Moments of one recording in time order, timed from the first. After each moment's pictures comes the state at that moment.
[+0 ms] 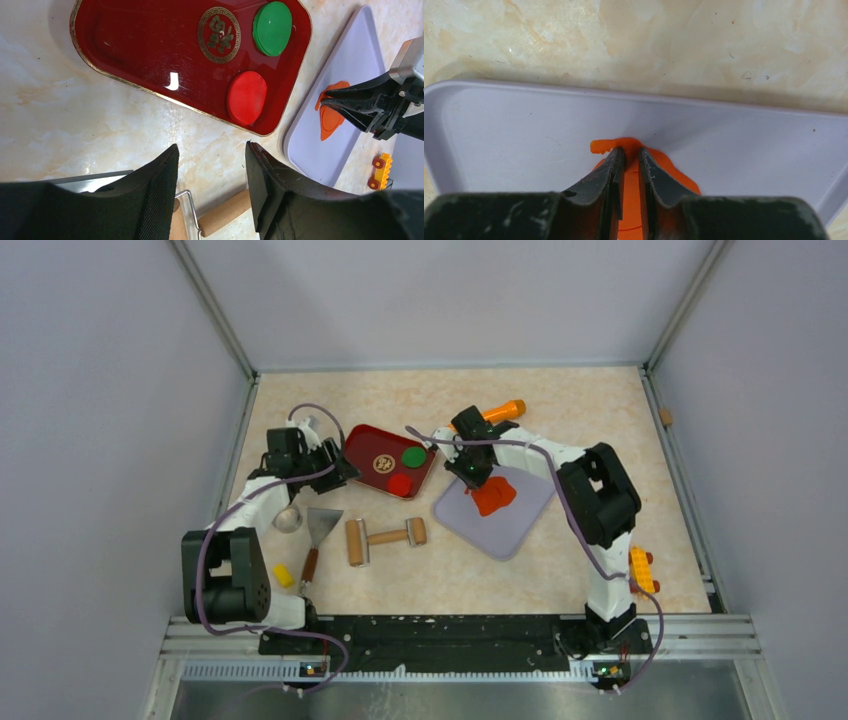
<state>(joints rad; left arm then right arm) 0.05 1.42 0.82 -0.21 0.50 -0.42 0.62 2.02 1.47 -0.61 -0.09 -0.44</state>
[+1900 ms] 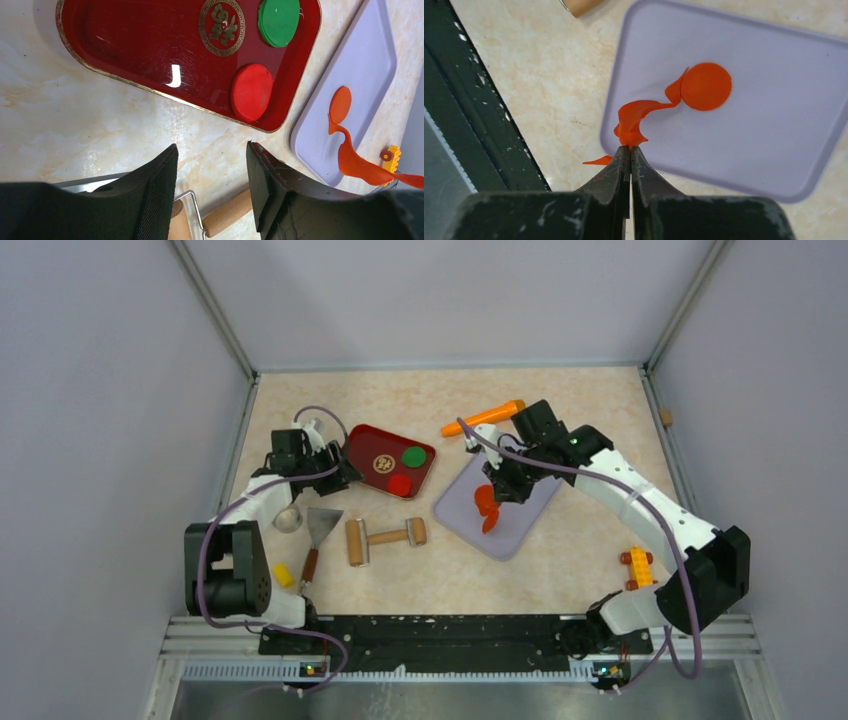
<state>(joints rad) 0.04 1.45 0.82 -0.21 0.51 -0.39 0.57 1.39 1.26 -0.91 -0.37 -0.46</state>
